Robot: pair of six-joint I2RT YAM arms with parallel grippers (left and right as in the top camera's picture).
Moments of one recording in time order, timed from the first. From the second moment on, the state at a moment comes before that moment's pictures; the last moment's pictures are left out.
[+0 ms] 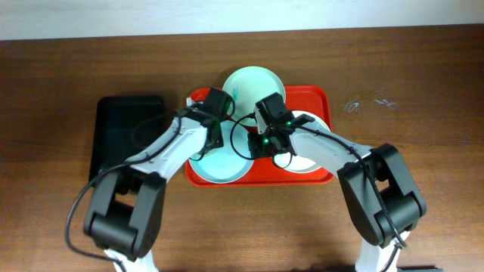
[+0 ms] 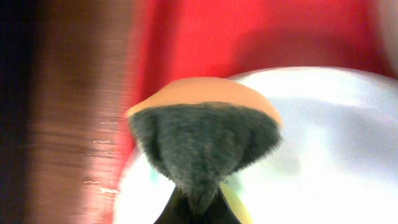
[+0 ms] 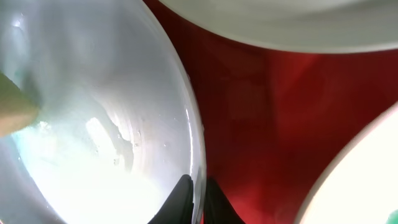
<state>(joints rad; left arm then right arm) -0.42 1.91 1.29 -0.71 -0.24 -0.57 0.47 1.97 1.21 -0.43 -0.28 0.34</state>
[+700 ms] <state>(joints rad) -0.43 1.99 1.31 -0.81 -0.37 -0.56 0.47 1.97 1.21 -0.44 -0.28 0.34</state>
